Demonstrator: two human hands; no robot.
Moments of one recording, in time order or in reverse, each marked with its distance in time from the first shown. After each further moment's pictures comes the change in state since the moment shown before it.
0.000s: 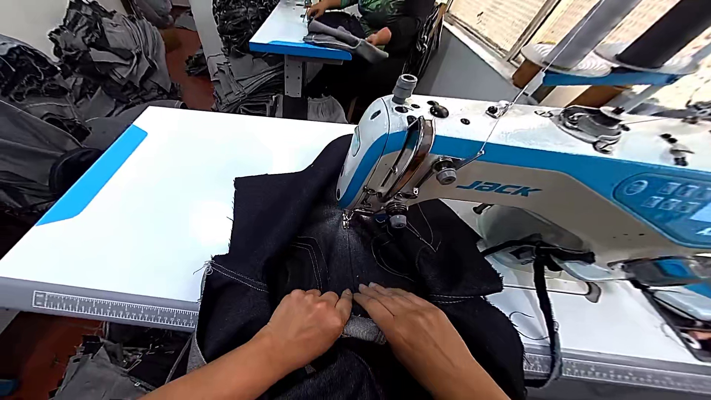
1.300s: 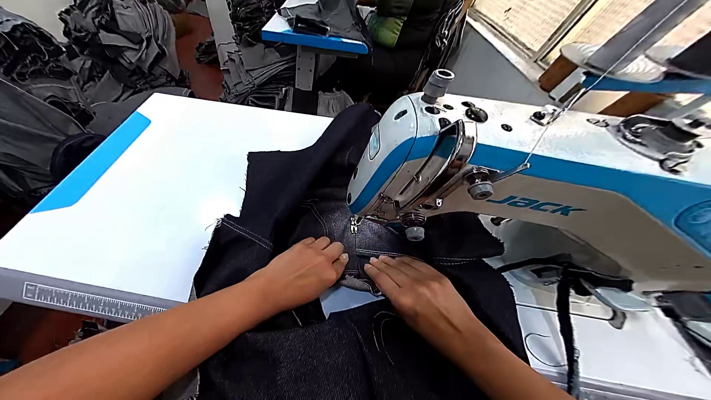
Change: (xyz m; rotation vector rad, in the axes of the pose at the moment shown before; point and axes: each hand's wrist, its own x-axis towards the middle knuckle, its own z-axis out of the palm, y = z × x) left_hand 0.048 -0.072 -0.009 -0.025 -0.222 0.184; right_hand 0.032 0.057 0.021 -0.045 -0.023 -0.156
